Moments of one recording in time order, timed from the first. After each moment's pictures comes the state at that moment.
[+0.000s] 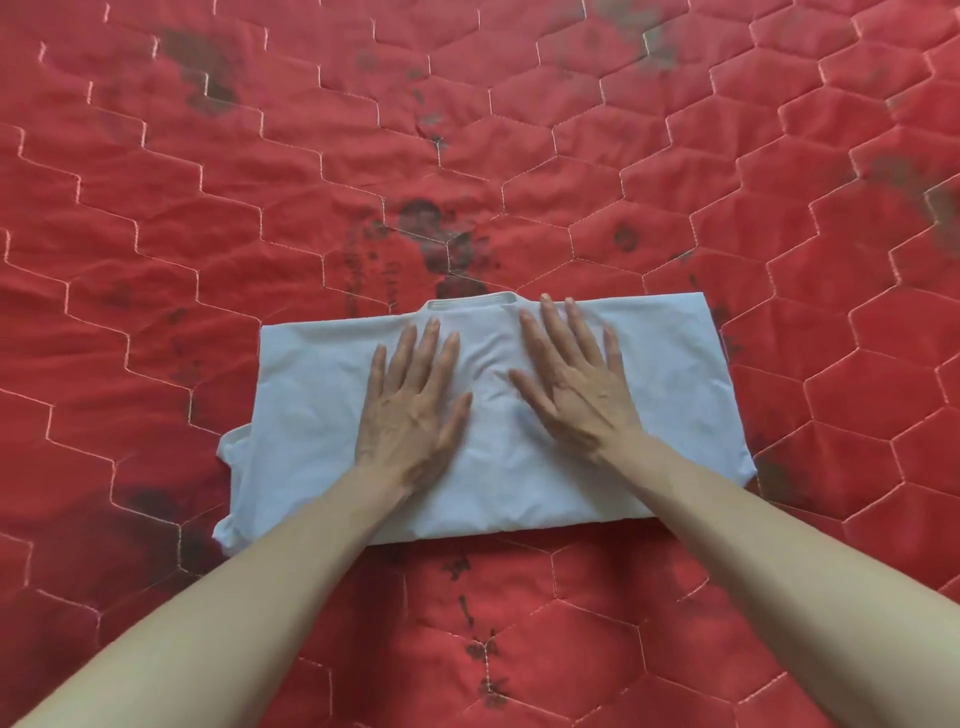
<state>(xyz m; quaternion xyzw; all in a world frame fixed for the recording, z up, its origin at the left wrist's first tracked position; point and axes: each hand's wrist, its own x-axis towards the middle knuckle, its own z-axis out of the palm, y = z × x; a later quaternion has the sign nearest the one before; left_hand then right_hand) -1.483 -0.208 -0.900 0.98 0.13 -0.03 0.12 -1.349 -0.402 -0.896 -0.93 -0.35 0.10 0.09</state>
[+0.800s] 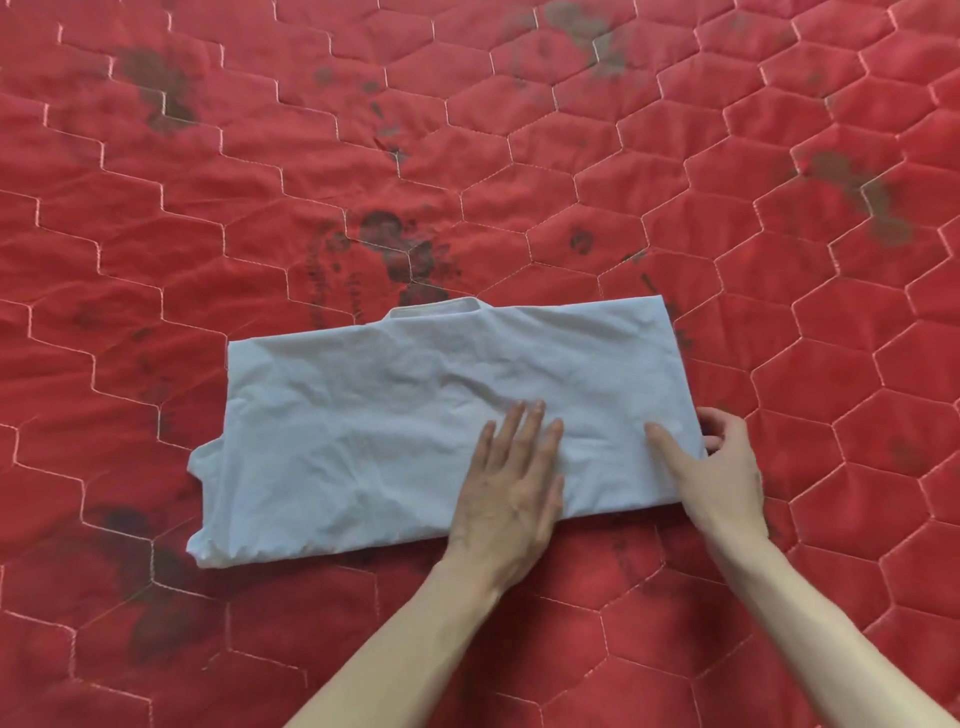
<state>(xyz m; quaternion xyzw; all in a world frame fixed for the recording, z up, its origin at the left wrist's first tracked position) -1.497 -0.356 -0.875 0.97 0.02 -0.03 0.22 -1.385 -0.551 -0.842 -0.90 0.17 0.16 0.36</state>
